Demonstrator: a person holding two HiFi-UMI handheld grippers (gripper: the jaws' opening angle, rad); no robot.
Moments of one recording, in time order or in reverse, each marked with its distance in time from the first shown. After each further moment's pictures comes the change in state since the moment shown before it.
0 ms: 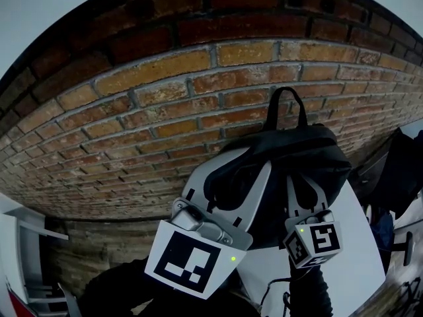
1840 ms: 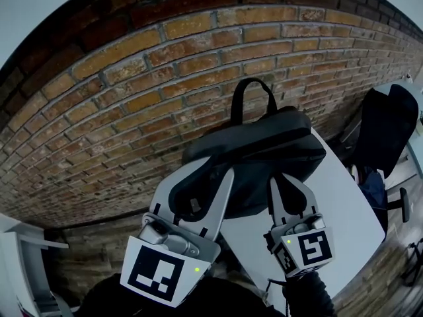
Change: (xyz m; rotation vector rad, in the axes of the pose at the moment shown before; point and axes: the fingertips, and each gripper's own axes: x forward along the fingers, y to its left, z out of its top) left arm -0.078 -0.094 -0.008 -0.060 0.051 -0.024; right arm -0.144 0.020 -0.008 -0.008 0.007 -0.051
